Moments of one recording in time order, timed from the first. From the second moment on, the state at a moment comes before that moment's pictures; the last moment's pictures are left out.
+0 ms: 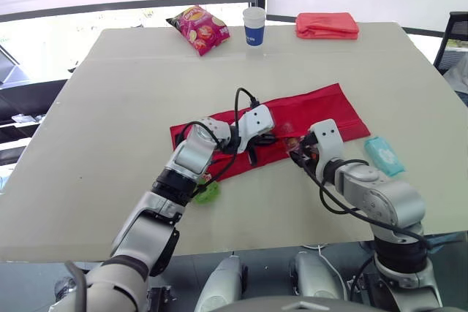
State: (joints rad) left arm -0.74 0.38 -0.34 0.28 0.00 0.34 -0.99; right arm -0.35 -0.17 0.09 -0.49 0.29 1.24 0.17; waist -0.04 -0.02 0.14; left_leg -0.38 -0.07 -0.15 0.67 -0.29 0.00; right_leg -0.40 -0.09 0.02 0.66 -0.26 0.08
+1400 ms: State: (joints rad) left arm -1.00 0.65 -0.37 0.97 0.19 -0.58 -1.13; right arm 0.15 -0.76 -0.50 -0.74 0.63 0.70 0.86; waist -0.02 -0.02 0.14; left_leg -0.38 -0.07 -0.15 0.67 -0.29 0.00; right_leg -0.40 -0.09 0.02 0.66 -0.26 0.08
